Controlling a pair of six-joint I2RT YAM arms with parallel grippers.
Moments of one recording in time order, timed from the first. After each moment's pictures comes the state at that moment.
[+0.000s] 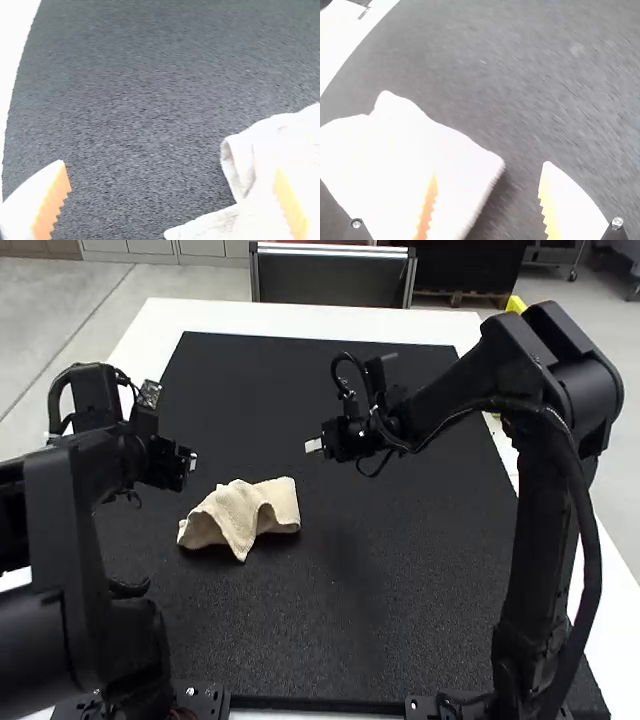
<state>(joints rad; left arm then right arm) 0.37 1.00 0.49 -0.17 0.39 0.44 0.49 1.88 0.99 0.22 -0.54 0.17</state>
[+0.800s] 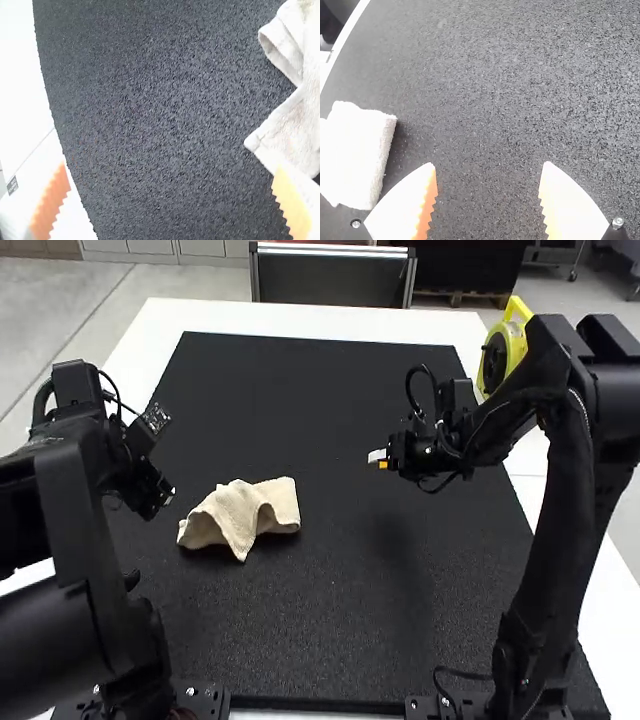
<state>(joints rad) 0.53 0.99 0.56 -0.40 0.34 1.05 0.15 1.83 0.82 0.25 -0.72 0.16</state>
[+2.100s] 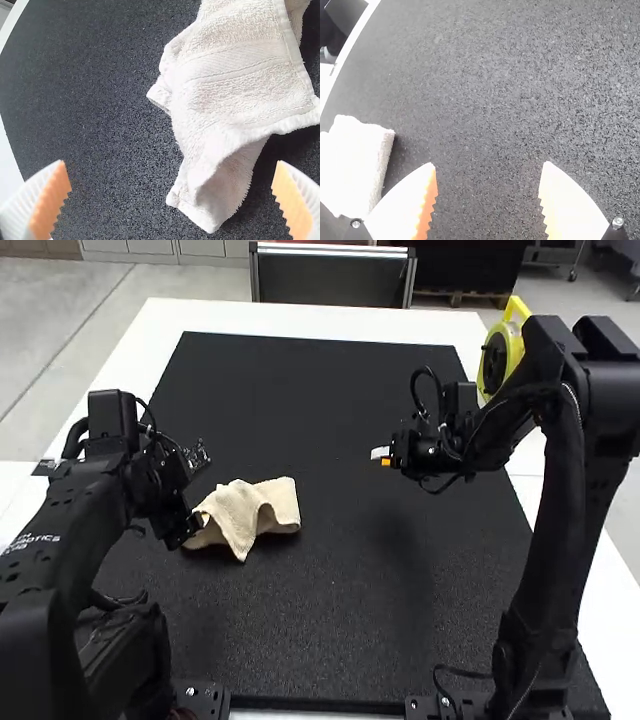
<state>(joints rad) 0.29 0.75 0.40 -0.43 0.38 1.14 0.12 1.87 0.82 0.33 -0.75 0.20</state>
